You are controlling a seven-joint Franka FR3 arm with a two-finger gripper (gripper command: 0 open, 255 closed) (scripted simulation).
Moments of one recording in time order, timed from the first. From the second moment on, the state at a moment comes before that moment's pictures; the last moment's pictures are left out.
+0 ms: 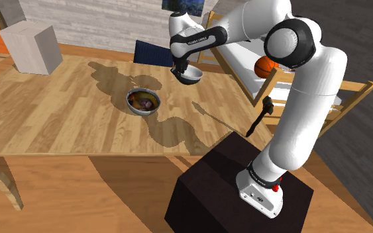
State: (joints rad) arm 0.03 0.31 -0.07 -1.80 -0.33 2.11 0.03
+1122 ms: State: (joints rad) arm 0.27 0.62 0.03 -1.27 -0.32 1.81 0.27
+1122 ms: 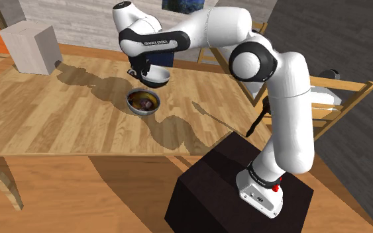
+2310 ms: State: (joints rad) arm 0.34 0.83 0.04 -1.08 -0.33 1.80 0.35
